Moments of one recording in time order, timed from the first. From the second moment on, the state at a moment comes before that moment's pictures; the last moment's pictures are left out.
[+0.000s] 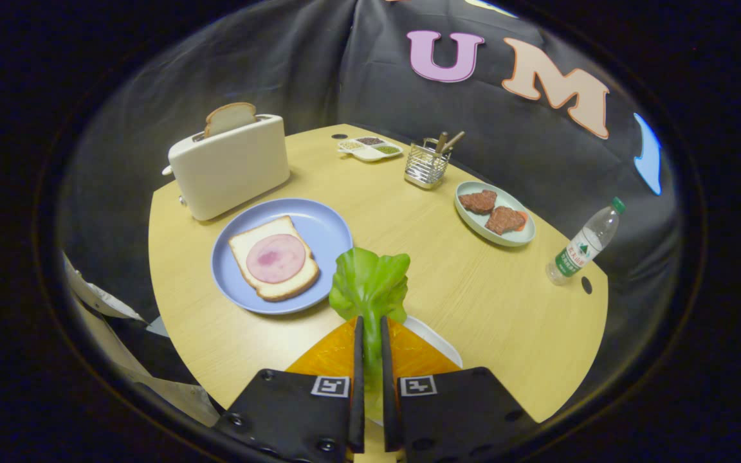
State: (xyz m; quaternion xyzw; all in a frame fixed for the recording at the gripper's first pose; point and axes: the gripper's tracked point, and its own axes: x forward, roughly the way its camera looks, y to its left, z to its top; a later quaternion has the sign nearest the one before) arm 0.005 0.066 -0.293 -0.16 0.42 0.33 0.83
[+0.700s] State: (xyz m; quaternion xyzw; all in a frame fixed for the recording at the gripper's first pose) arm -0.002 0.149 -0.271 -0.17 0.40 0.37 0.82
